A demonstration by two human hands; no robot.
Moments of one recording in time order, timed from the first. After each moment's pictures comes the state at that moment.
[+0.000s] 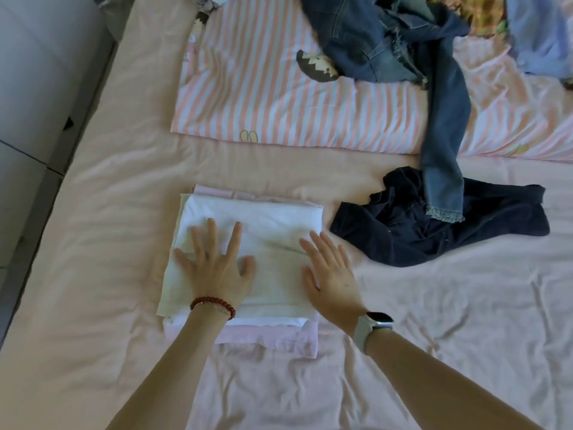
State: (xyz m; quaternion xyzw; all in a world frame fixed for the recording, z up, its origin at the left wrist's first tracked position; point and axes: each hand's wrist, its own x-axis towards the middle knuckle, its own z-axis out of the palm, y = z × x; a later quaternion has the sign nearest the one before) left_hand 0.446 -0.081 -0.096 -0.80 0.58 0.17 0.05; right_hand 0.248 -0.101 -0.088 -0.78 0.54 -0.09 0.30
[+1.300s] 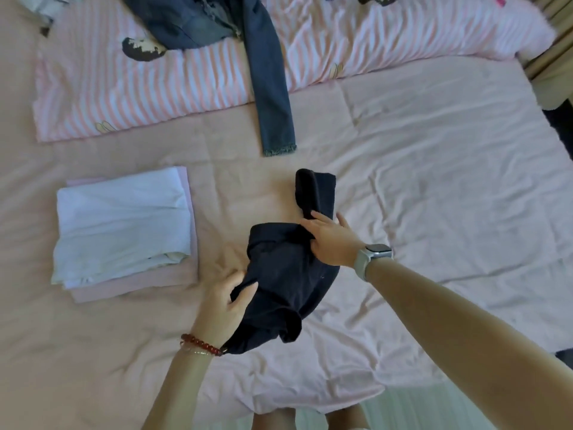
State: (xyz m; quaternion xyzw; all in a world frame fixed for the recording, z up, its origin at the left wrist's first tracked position) left_hand 0.199 0.050 0.014 -0.62 0.58 0.50 -0.20; right_hand -0.027 -0.031 -0.034 -0.75 0.56 0.10 0.33
